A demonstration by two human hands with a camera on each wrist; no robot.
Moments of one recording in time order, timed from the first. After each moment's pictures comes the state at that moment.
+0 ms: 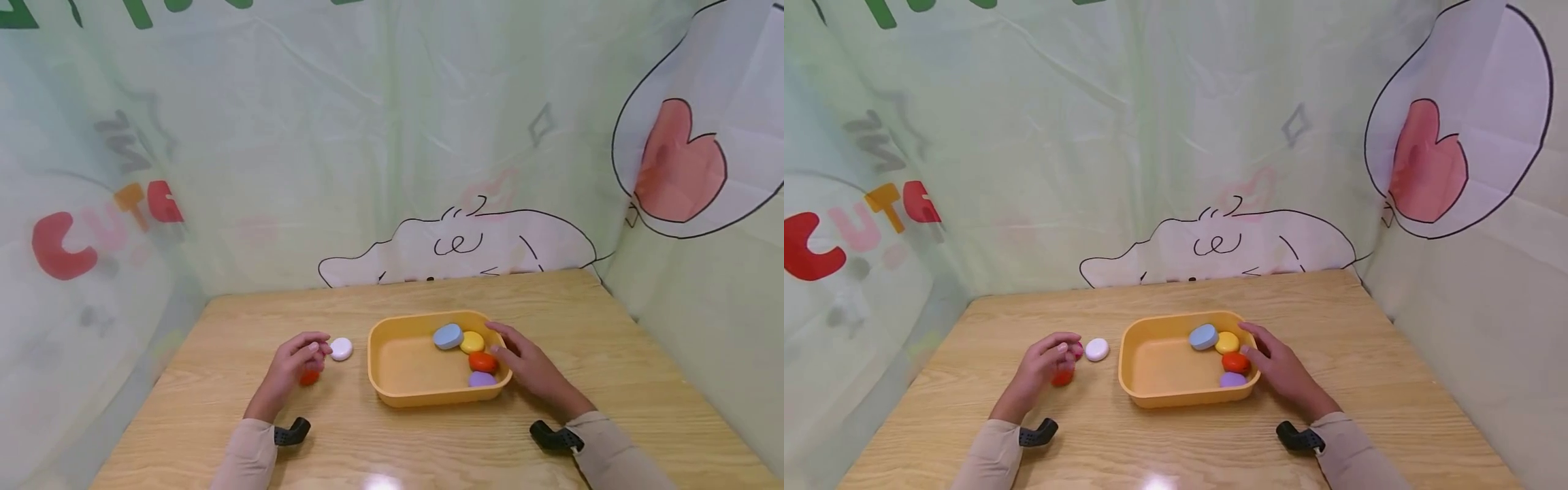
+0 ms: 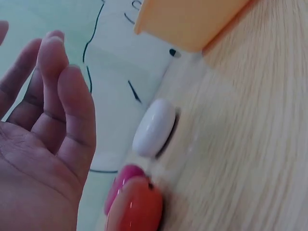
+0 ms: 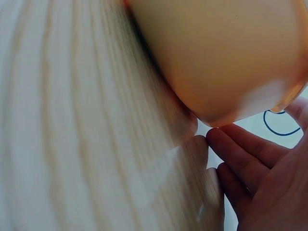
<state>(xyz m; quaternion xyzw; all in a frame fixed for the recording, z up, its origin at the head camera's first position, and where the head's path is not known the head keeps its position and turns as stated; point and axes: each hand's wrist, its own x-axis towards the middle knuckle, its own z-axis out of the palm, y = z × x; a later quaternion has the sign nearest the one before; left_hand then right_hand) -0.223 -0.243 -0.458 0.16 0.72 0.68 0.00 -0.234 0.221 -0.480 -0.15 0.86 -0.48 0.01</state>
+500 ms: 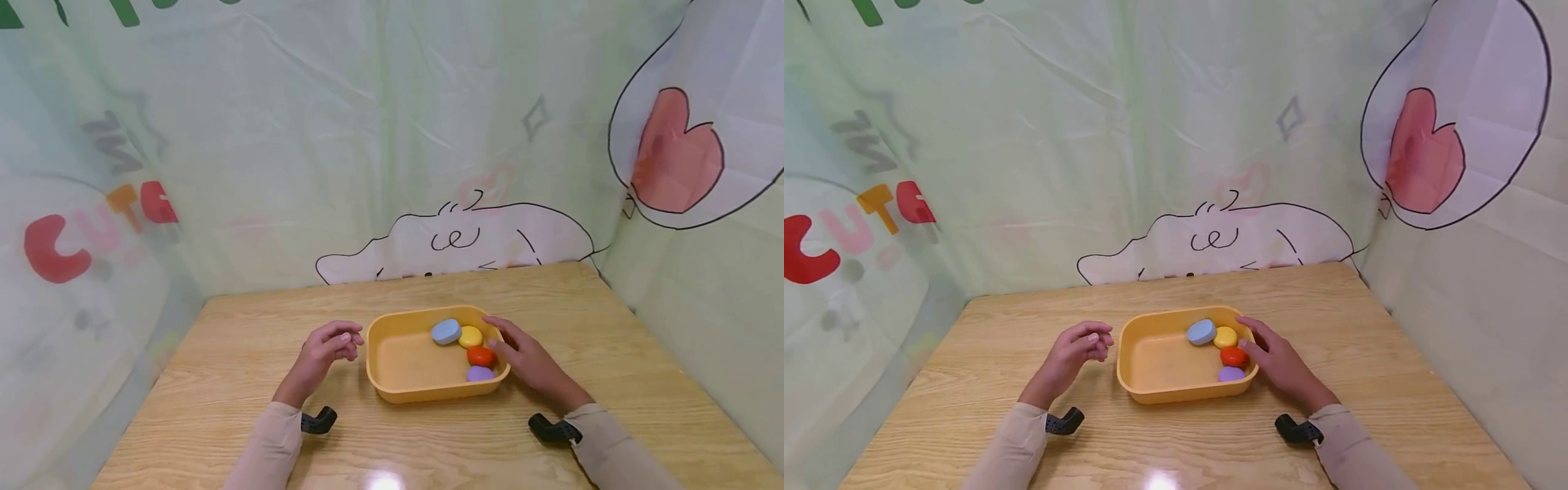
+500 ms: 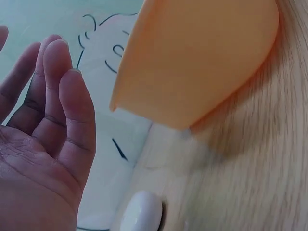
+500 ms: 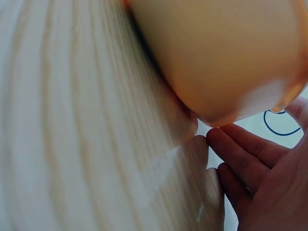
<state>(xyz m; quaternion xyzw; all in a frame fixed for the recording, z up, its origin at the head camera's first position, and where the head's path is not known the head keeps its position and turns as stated) -0.233 -0.193 -0.441 0.24 0.67 0.70 0.06 -0.233 0.219 -0.481 -0.15 0.87 -0.48 0.01</state>
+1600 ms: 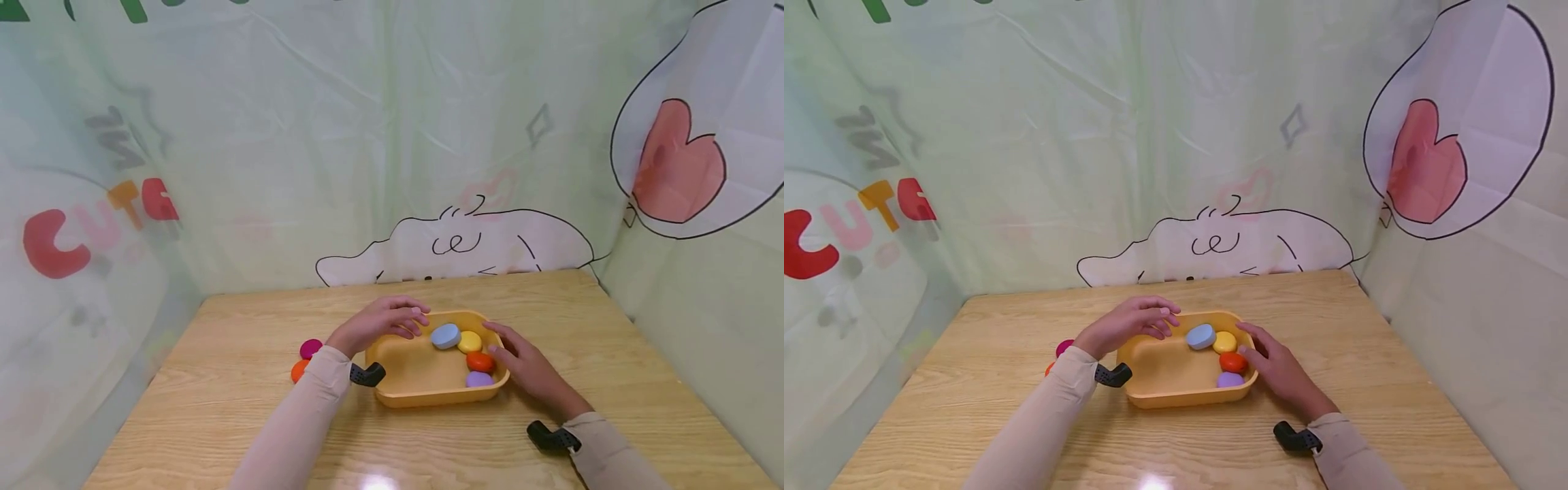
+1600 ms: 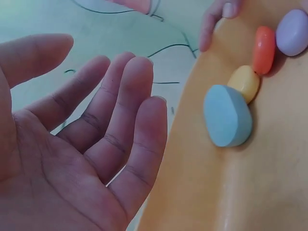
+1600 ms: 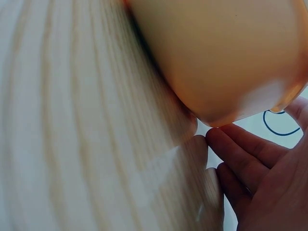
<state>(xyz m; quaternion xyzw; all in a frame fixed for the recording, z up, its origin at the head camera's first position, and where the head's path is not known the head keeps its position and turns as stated) -0.287 -0.099 -0.392 0.26 0.71 0.61 0.24 -0.232 0.217 -0.477 -0.15 0.86 -0.48 0.00</state>
